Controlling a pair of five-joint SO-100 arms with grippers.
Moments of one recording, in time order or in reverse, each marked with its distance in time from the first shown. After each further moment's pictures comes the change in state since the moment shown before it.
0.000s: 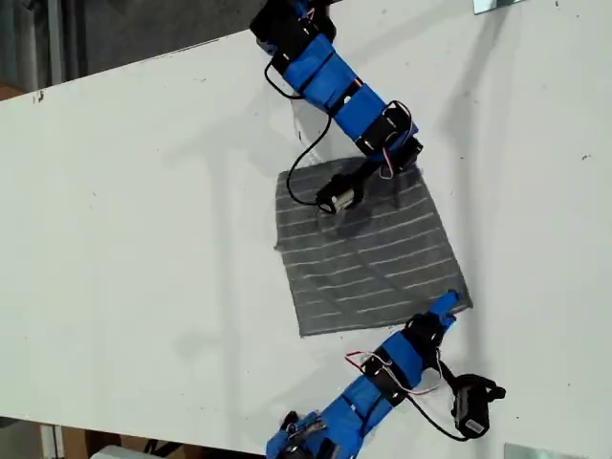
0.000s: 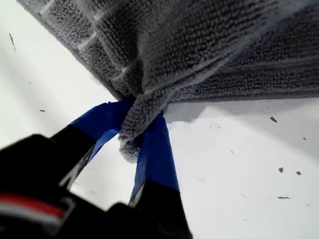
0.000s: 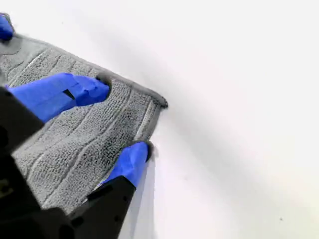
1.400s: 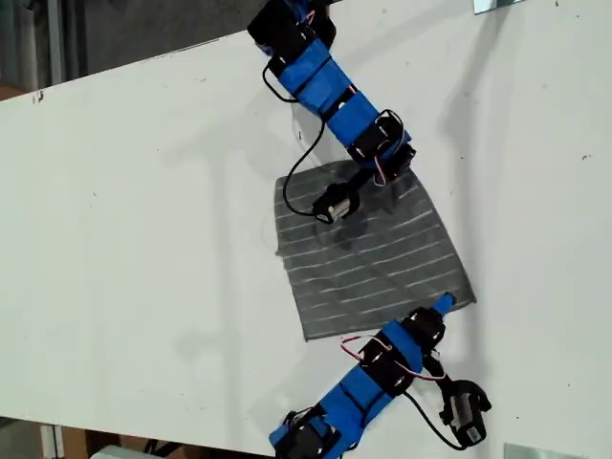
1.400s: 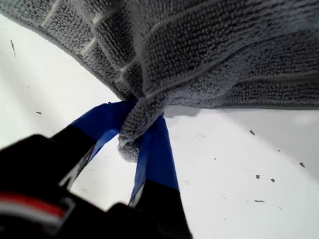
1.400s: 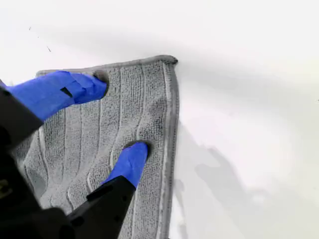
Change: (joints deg) arm 0 -9.1 -2.5 -48.7 57.5 28.1; arm 1 2.9 1.0 -2.8 -0.4 -6.2
